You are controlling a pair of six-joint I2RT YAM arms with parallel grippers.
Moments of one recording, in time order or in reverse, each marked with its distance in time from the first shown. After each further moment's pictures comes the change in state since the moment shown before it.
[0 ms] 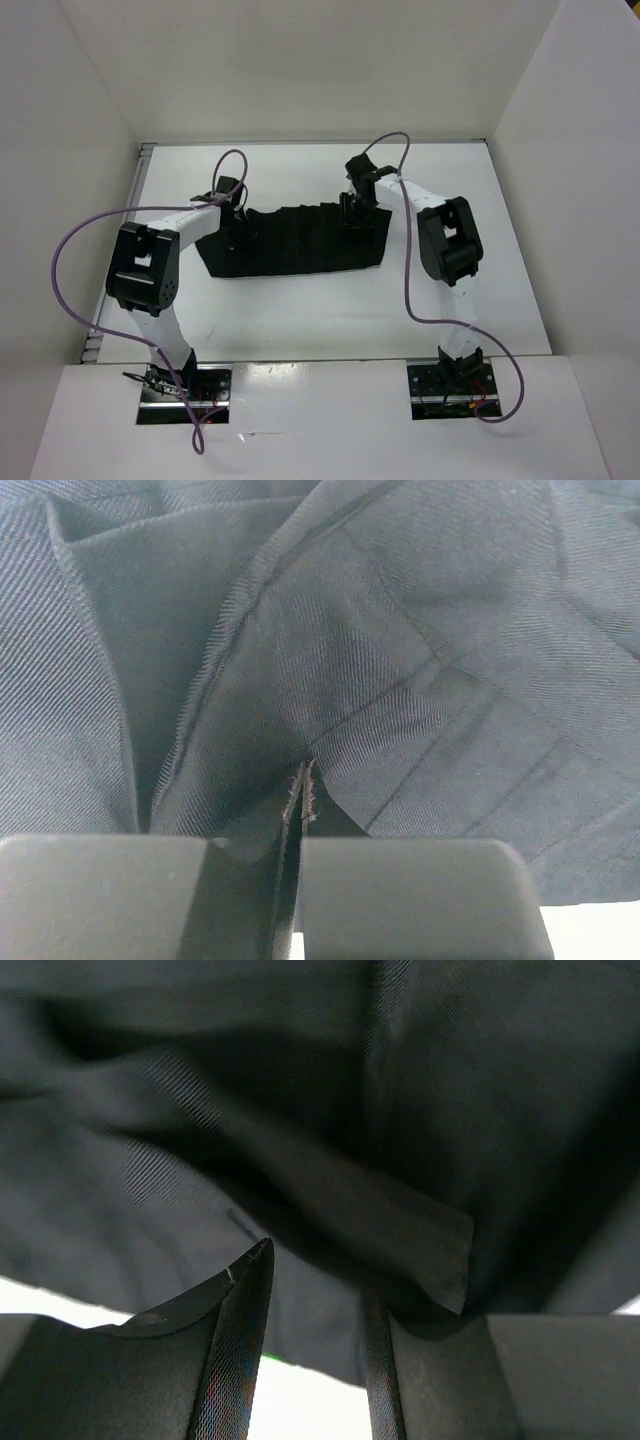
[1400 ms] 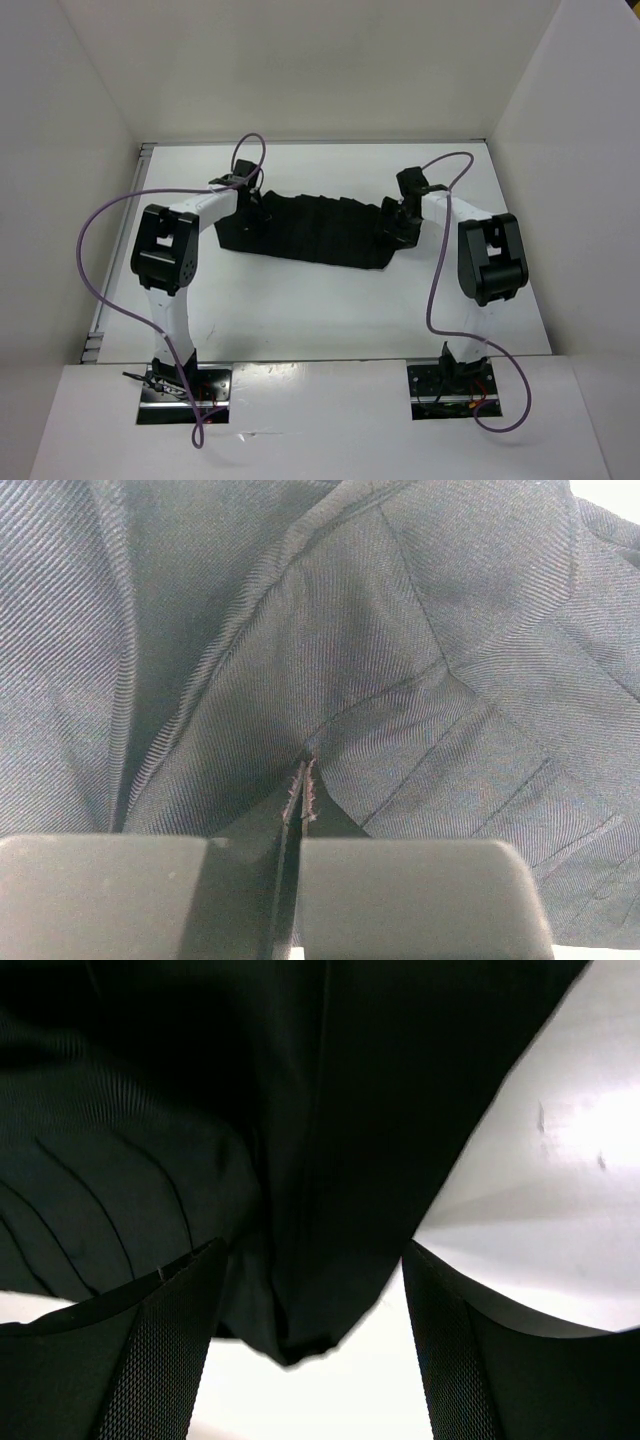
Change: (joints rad) left arm -0.044 0.216 0.267 0.003 -0.011 0.039; right arm -0.212 -0.275 -0.419 0.153 0.060 0.123
